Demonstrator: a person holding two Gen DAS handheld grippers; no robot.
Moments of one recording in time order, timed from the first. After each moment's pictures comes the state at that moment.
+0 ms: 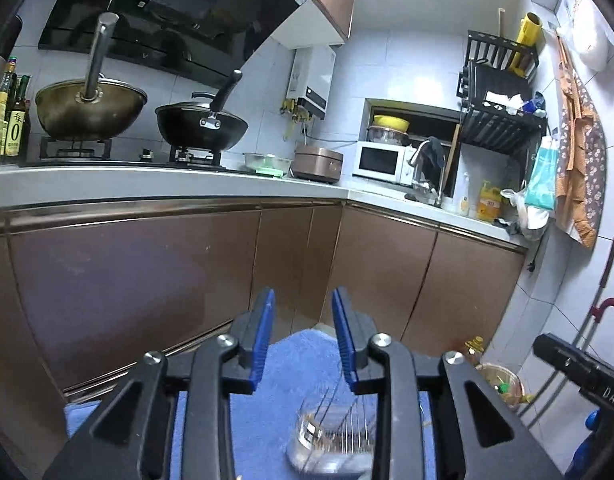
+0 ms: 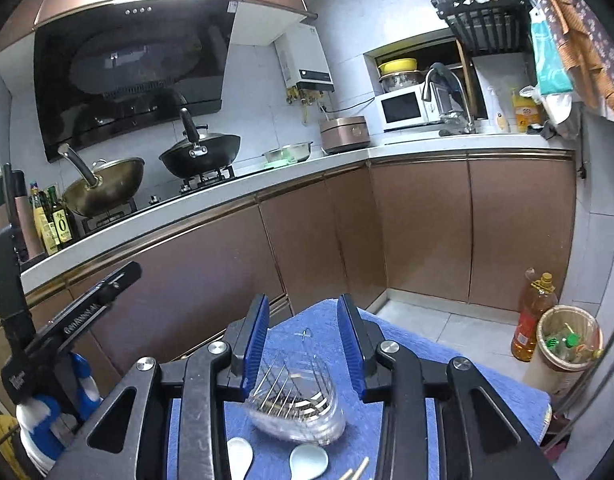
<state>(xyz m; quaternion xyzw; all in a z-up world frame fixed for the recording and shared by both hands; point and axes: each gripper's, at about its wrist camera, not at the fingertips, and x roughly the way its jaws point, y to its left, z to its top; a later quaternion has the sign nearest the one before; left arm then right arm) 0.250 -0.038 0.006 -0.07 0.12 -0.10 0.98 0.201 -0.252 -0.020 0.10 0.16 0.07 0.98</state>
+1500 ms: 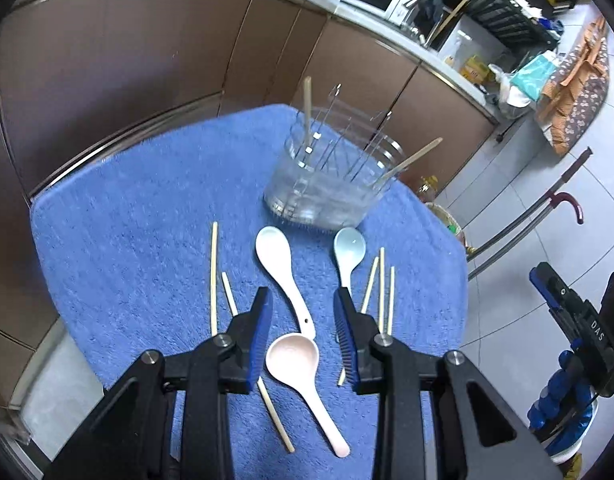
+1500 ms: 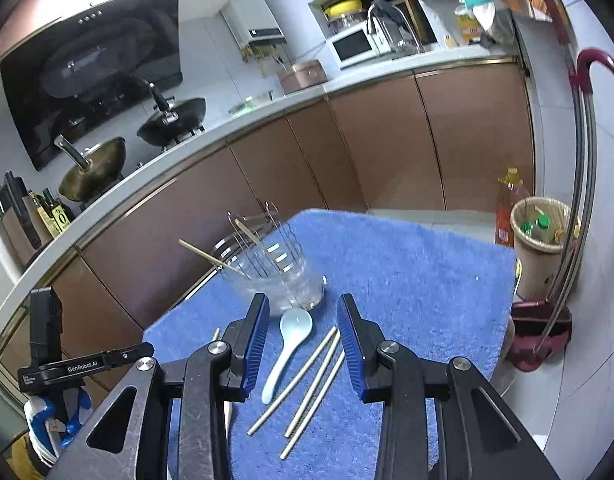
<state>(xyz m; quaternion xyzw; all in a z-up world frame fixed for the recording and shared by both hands) 0.191 -0.004 -0.123 -0.11 0.45 -0.20 0.86 0.103 -0.278 -0.097 0.19 0.27 0.05 0.94</state>
